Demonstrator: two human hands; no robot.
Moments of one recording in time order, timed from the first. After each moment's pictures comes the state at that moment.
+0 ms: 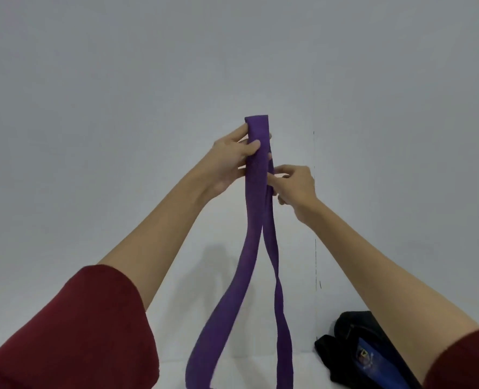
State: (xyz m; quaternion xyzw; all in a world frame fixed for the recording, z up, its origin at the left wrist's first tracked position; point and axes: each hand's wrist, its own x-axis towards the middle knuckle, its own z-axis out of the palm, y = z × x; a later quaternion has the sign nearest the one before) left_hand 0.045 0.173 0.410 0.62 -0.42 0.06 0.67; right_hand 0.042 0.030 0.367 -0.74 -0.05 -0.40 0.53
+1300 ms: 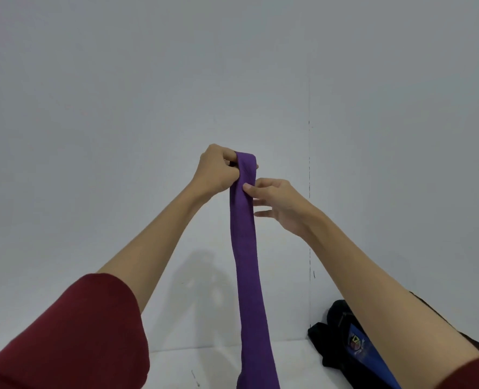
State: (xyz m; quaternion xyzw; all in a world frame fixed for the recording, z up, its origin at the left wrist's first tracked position) left_hand 0.075 0.173 0.381 0.76 -0.35 0.27 0.48; right_hand 0.035 0.034 0.338 -0.75 -0.16 -0.17 0.62
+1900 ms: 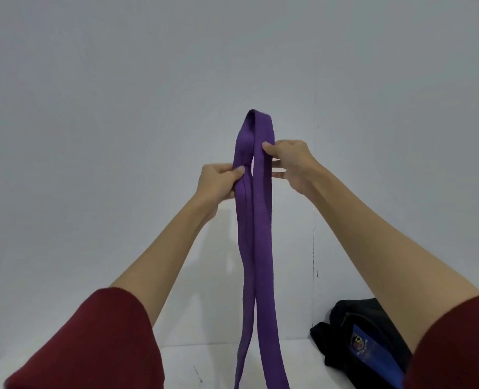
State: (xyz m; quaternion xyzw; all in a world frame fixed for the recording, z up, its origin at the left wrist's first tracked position) left_hand 0.083 0.172 0.357 0.67 -0.26 0.15 0.68; right_hand 0.032 0.041 0.398 -0.71 -0.08 -0.29 0.64
